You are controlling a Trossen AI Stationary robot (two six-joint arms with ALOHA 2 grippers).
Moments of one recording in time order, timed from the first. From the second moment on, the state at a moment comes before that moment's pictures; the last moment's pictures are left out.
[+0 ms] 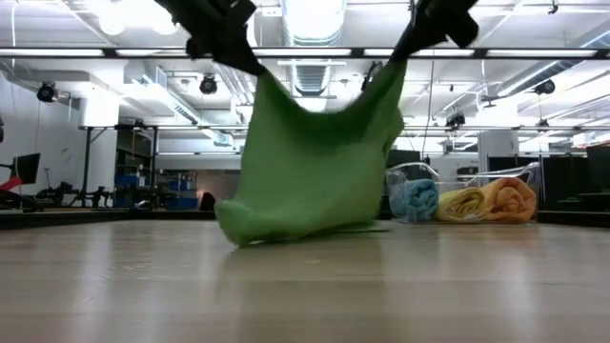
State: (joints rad) left arm 0.06 1.23 1.00 -0.29 -0.54 -0.11; right arm 0.19 1.28 1.09 -0.62 0.76 -0.28
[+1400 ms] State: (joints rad) left arm -0.58 1.20 0.85 -0.52 -0.87 -0.76; right arm 0.55 1.16 0.90 -0.57 0.54 0.28
